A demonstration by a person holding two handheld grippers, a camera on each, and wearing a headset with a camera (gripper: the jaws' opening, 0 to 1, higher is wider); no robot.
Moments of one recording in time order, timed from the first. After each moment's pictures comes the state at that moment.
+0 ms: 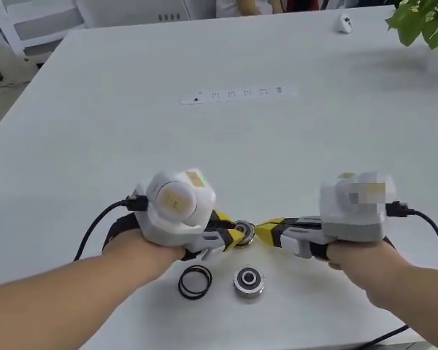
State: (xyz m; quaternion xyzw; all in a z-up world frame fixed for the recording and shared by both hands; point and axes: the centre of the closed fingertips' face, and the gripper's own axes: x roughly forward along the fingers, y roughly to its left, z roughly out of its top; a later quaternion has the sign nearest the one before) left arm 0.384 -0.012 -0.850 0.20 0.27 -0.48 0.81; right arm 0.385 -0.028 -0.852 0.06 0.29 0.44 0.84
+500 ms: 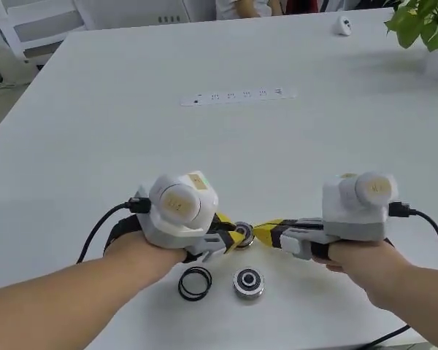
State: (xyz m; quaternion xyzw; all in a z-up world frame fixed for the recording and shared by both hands) left arm 0.384 -0.013 -0.851 0.21 0.27 -0.48 0.81; right arm 0.381 -0.024 -0.848 0.09 0.30 0.45 0.84
